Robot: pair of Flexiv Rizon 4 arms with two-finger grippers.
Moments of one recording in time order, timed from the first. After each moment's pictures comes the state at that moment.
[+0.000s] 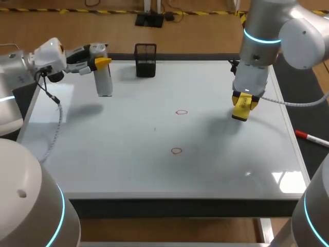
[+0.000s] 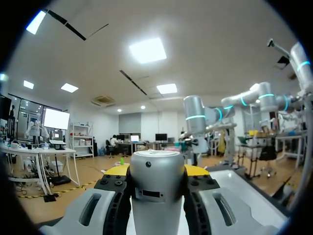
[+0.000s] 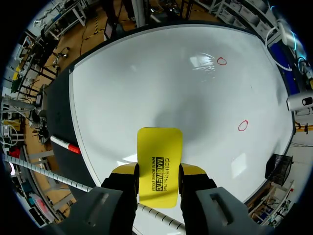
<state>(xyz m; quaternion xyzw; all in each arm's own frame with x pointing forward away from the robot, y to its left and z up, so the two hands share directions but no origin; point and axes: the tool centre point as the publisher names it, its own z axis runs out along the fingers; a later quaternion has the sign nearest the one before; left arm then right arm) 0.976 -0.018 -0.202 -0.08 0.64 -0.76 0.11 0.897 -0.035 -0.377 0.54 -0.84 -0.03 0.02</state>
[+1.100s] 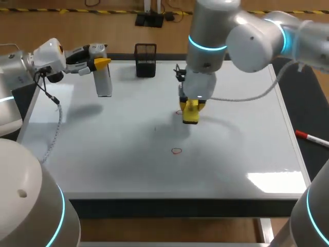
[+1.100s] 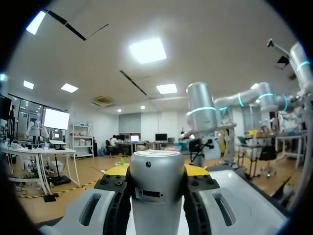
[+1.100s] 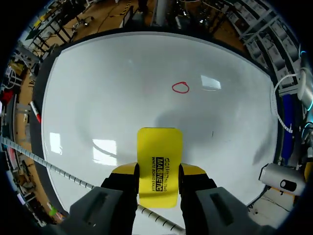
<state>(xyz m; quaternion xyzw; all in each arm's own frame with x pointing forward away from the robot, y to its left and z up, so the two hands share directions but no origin) 0.975 -0.017 -0.202 -0.08 0.64 -0.76 0.11 0.889 0.146 -0.378 0.71 -0.71 -0.05 -0.01</state>
